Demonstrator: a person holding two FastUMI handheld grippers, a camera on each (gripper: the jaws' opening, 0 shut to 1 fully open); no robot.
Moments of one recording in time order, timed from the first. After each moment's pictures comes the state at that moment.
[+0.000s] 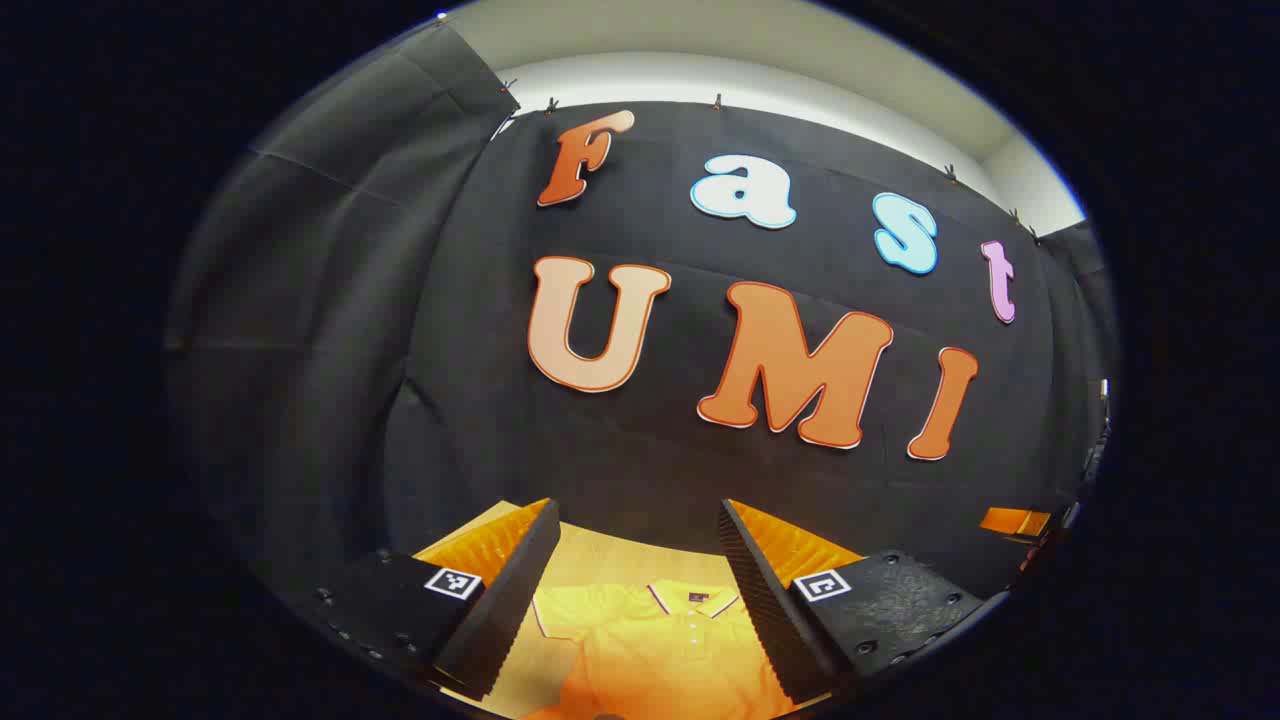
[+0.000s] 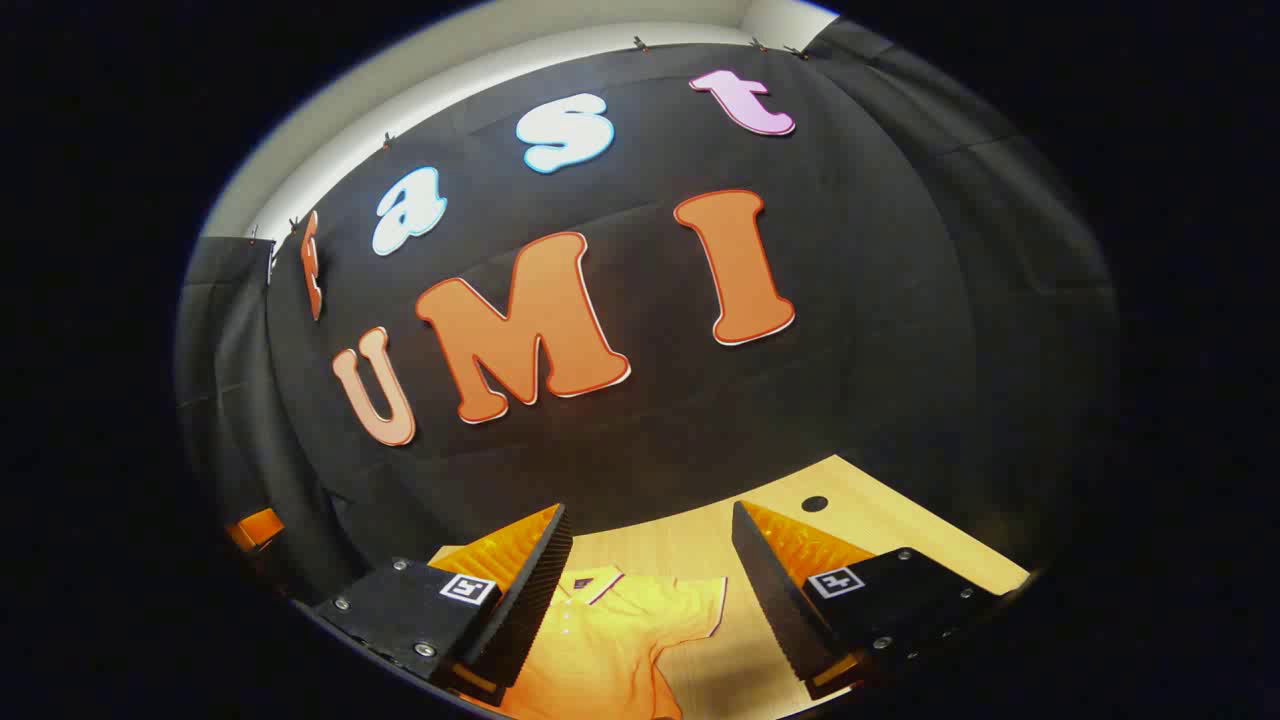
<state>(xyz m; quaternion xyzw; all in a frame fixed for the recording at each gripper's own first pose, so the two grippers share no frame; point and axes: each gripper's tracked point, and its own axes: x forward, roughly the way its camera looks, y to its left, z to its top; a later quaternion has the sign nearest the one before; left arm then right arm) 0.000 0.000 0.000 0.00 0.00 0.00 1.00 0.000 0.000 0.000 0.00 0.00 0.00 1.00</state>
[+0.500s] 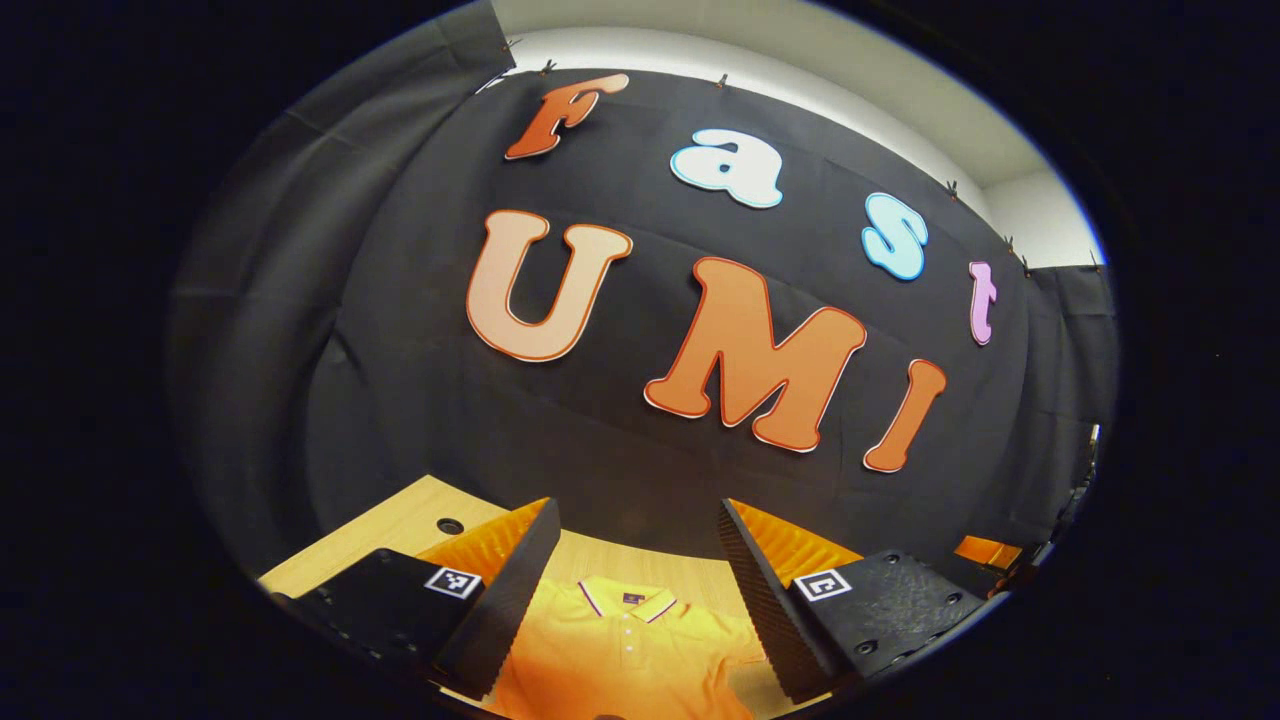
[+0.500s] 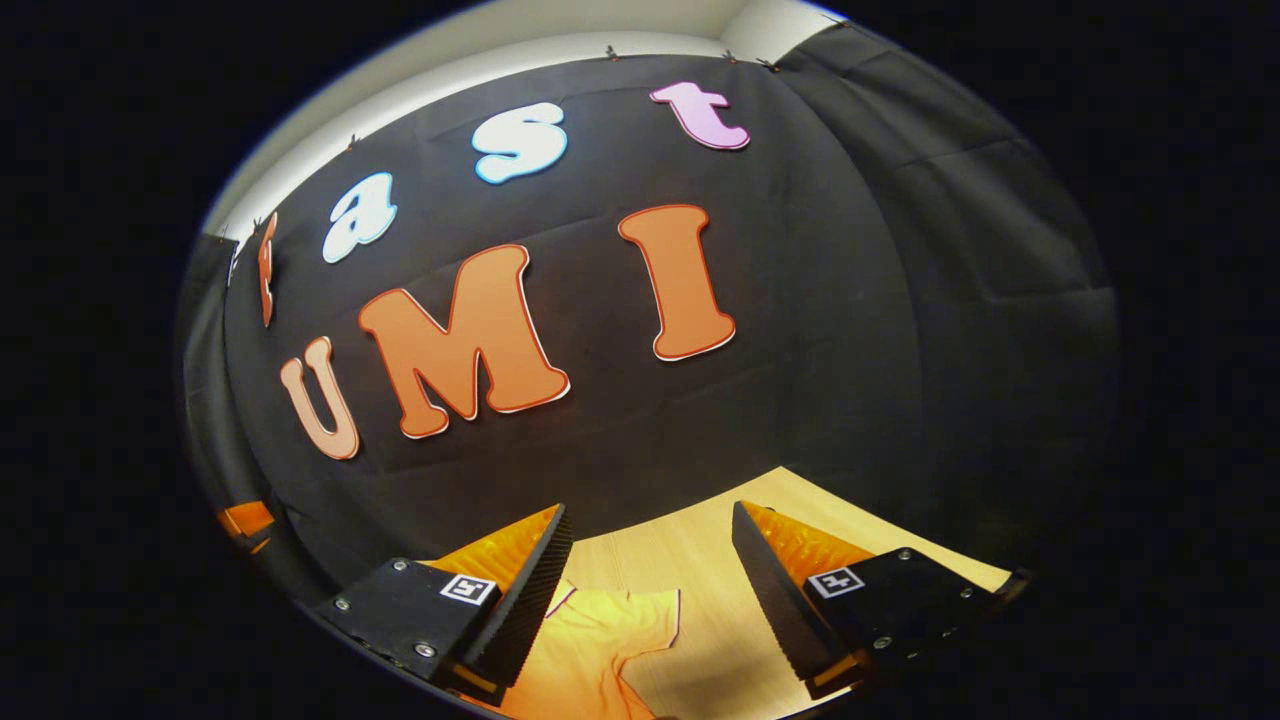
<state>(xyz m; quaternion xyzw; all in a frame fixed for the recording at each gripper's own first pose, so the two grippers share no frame) 0.070 -0.028 -0.009 -0.05 0.03 -0.08 0.99 -0.006 -0.022 0.012 -0.02 -0.03 -0.07 1.00</state>
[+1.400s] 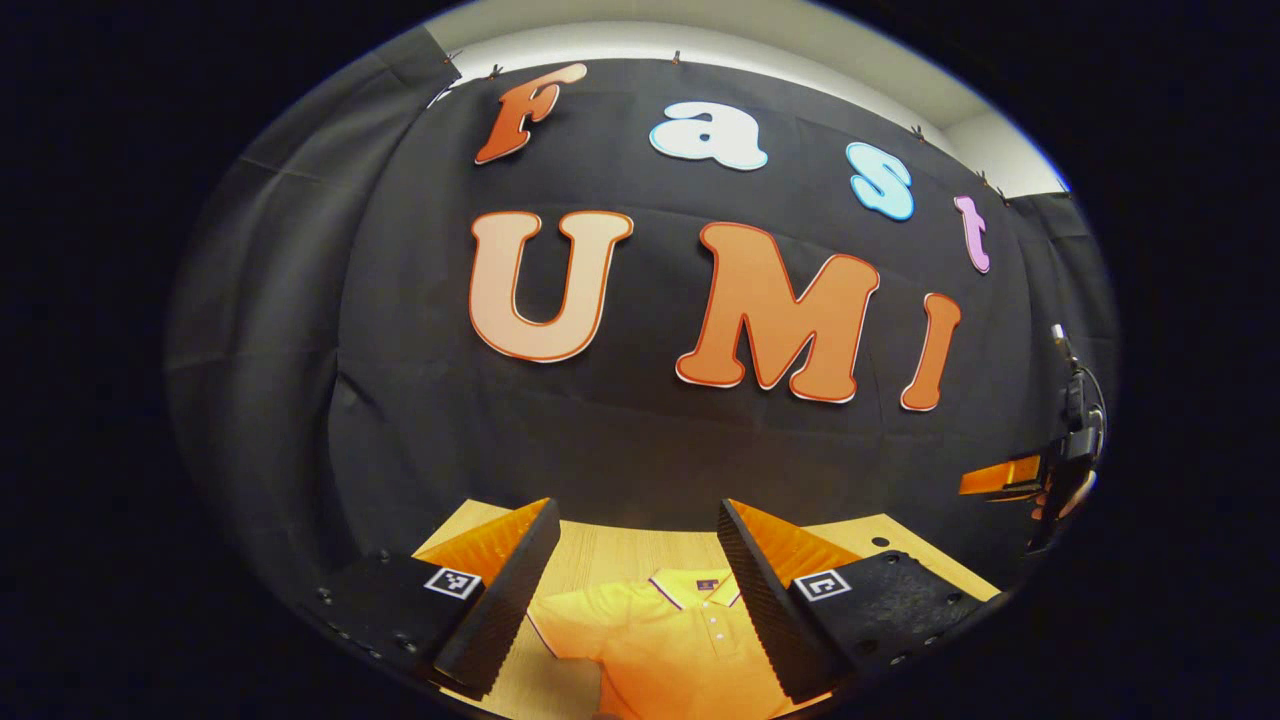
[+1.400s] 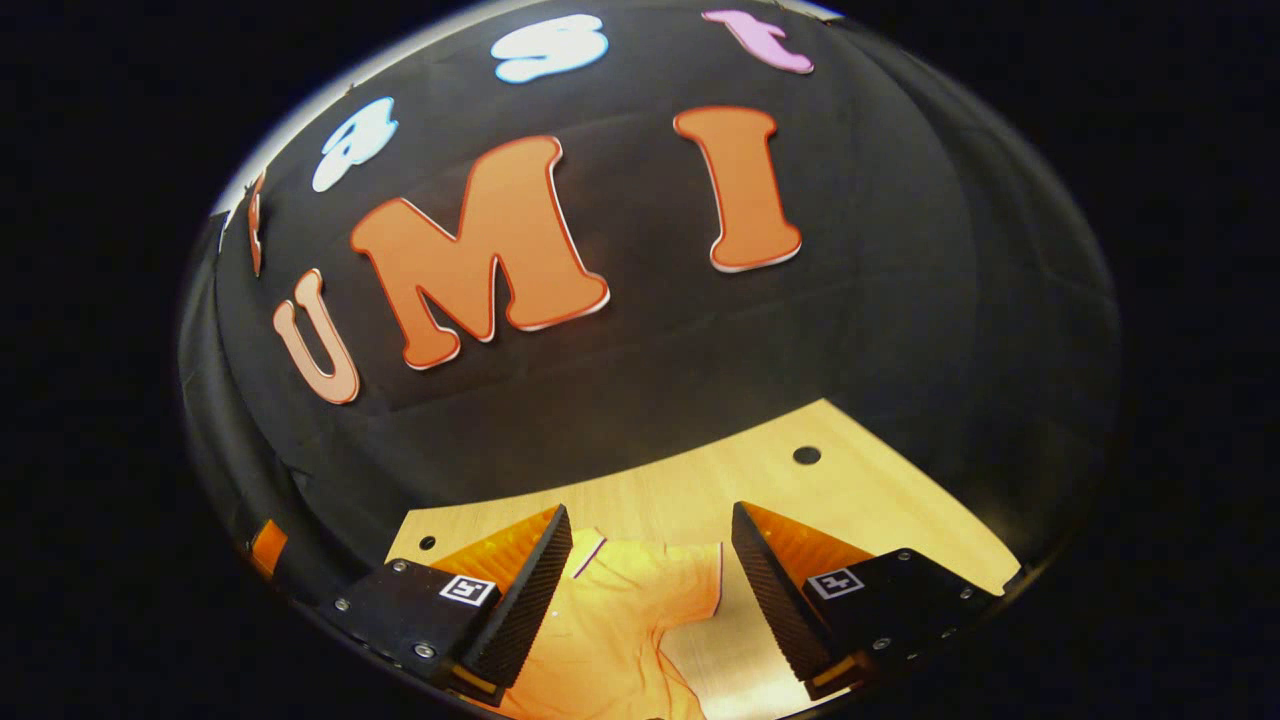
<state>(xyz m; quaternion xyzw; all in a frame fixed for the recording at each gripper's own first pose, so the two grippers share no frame) 0.087 0.024 -0.039 0.05 0.06 -0.07 0.99 0.084 0.033 -0.053 -0.01 0.18 -0.05 0.98</state>
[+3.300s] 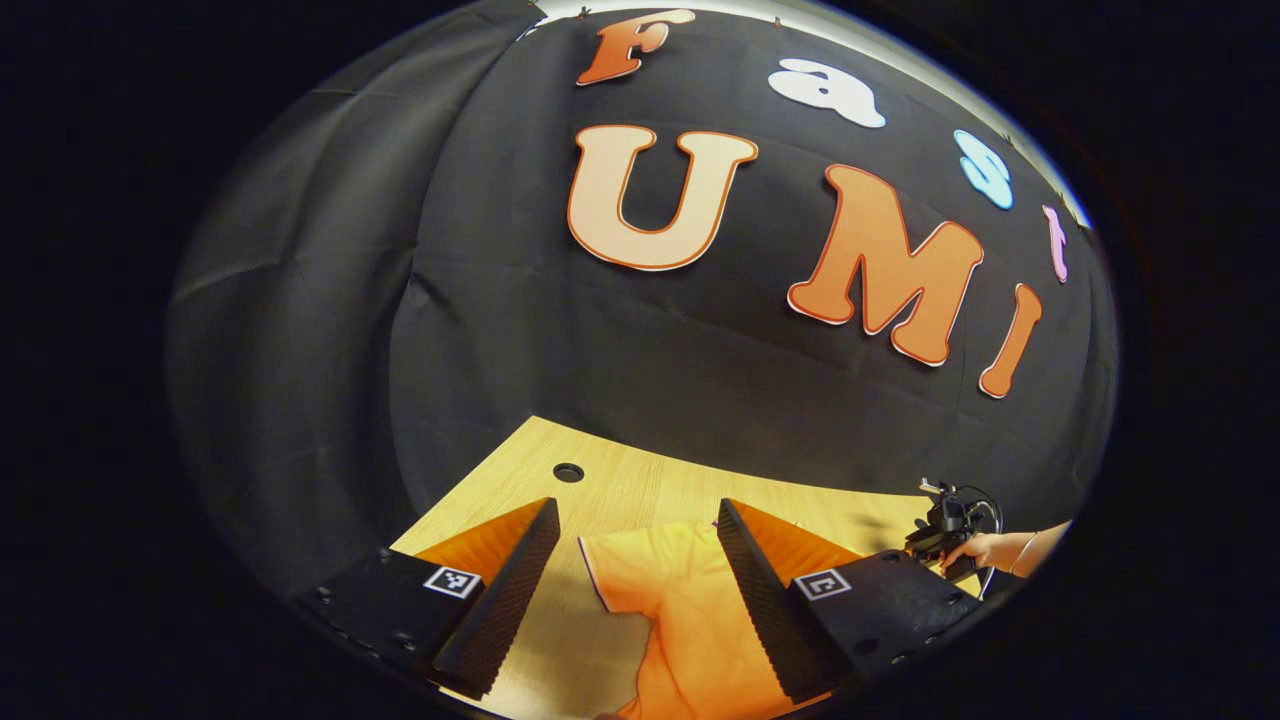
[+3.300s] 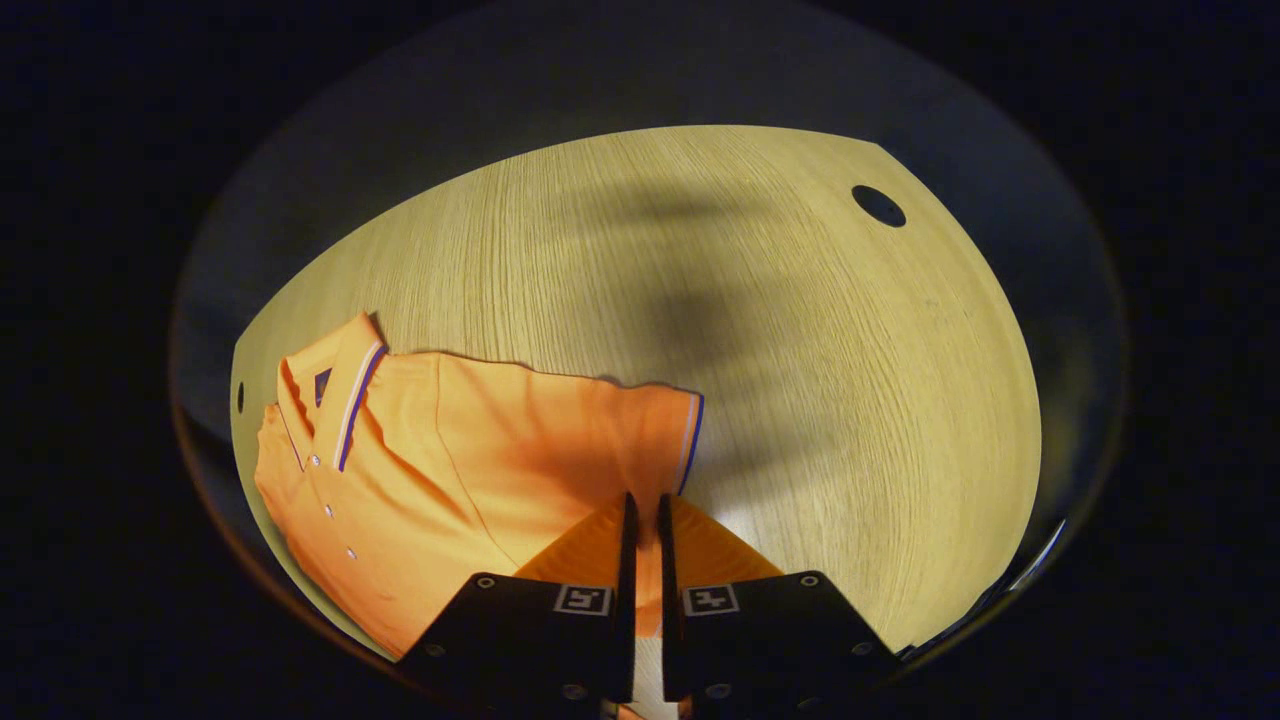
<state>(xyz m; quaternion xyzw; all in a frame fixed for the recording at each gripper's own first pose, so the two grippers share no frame) 0.095 0.127 -0.100 0.00 0.16 0.03 0.99 0.197 -0.073 -0.325 -0.08 0.54 -0.16 0.83</state>
